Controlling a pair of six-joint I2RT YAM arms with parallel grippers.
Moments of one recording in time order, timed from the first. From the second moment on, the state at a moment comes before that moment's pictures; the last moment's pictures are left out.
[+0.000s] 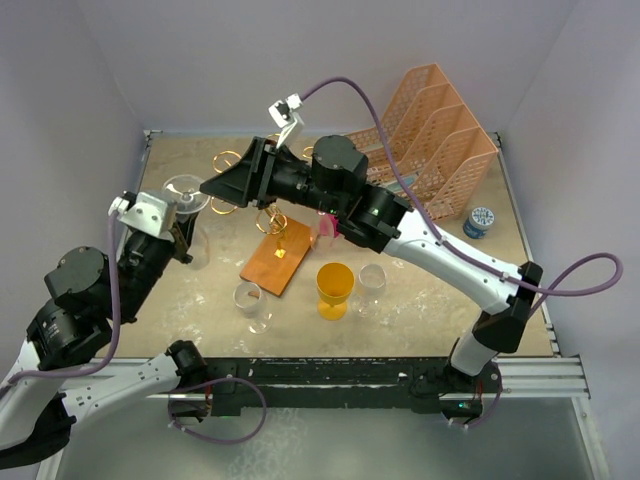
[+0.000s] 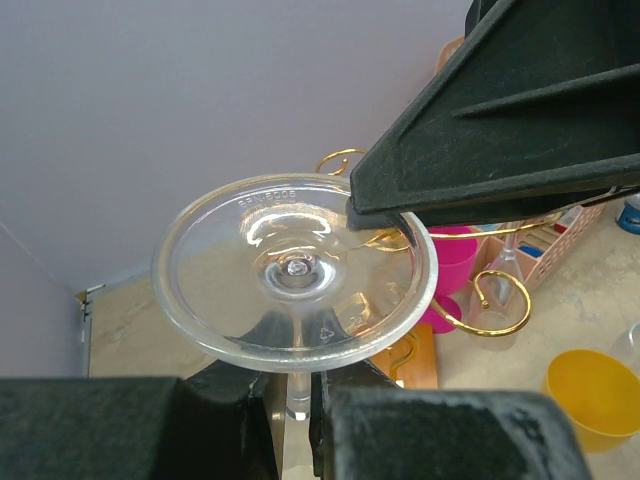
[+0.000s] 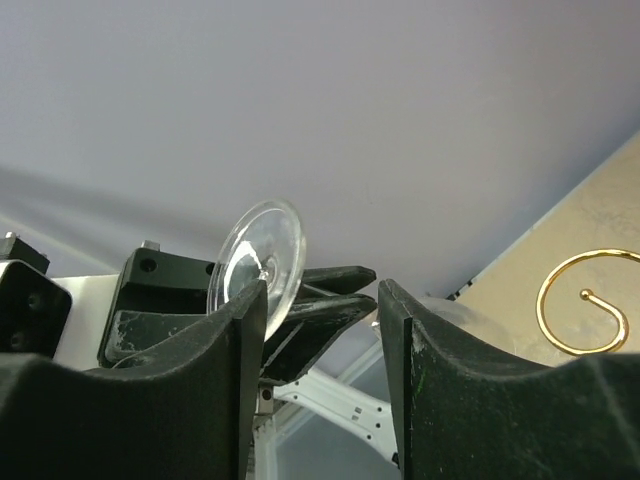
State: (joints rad) left arm -0.91 0.61 1.24 -0.54 -0.52 0.19; right arm 1.04 1.64 1.84 -0.10 -0.18 0.86
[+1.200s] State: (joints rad) left arm -0.91 0.39 1.23 -0.74 -0.66 -0.55; right arm 1.06 1.81 1.84 -0.01 -0.23 1.08
